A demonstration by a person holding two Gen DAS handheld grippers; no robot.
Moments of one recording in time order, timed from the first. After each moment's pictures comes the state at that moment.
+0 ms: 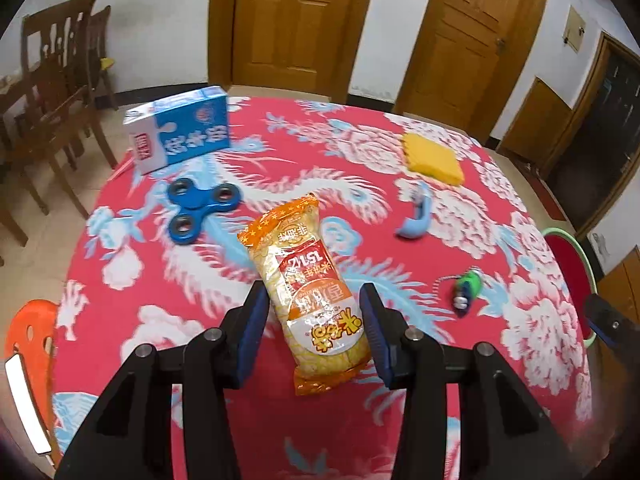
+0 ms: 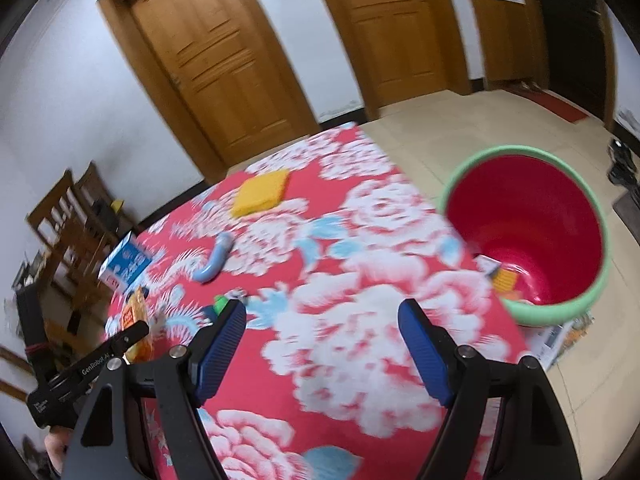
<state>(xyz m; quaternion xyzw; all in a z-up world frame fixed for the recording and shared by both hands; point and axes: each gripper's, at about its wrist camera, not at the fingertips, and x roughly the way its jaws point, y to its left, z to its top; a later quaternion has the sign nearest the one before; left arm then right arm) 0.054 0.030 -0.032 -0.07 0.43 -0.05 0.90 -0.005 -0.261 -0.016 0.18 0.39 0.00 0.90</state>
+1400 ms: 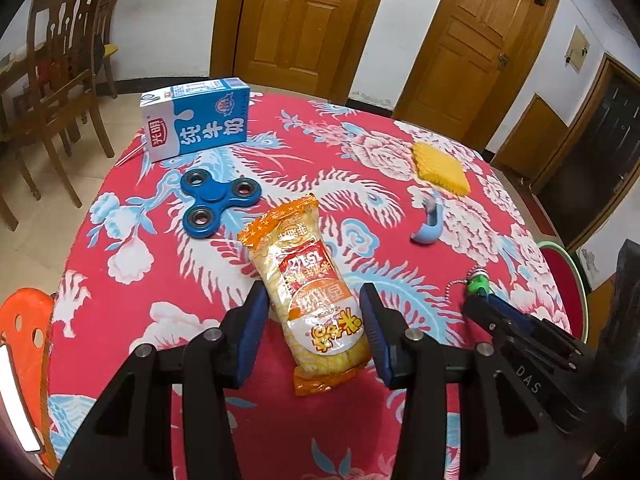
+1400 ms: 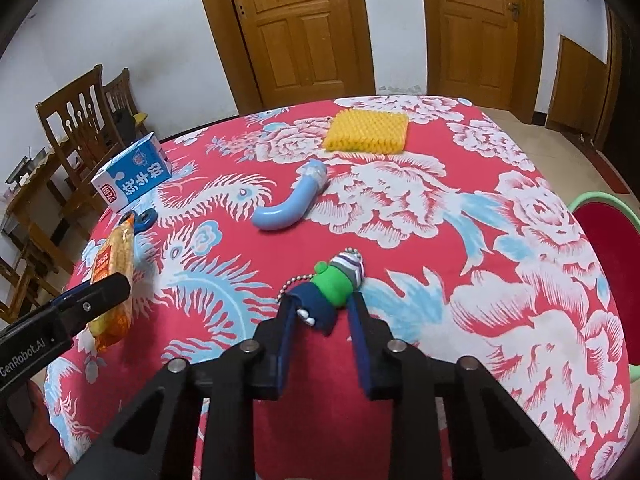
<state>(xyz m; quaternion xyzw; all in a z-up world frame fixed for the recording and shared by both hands) 0.051 0.048 -0.037 -0.10 0.43 -0.06 0.90 0.056 -0.156 -0.063 0.06 0.43 0.07 0.90</state>
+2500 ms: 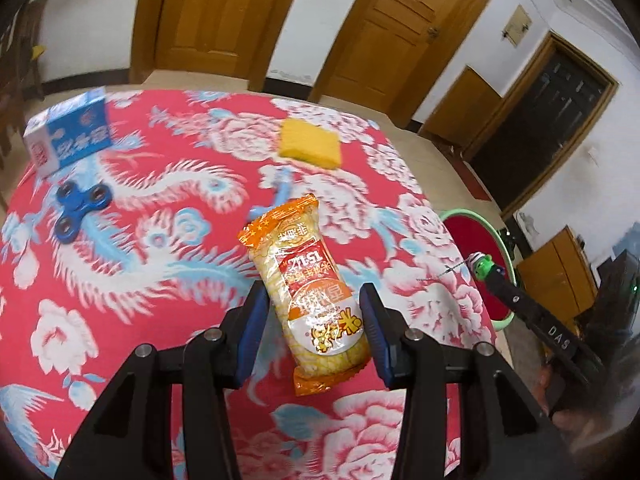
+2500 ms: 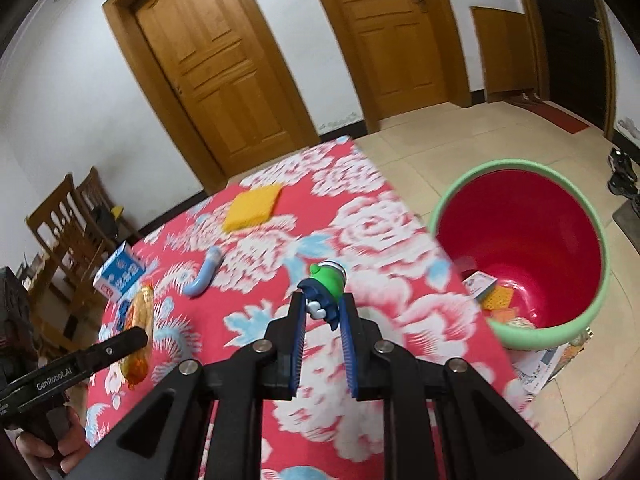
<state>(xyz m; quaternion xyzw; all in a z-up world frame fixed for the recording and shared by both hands) 0.047 -0.045 -0.007 -0.10 0.45 -0.20 0.86 -0.013 -0.303 -0.012 0.20 0.35 -0.02 0.92</state>
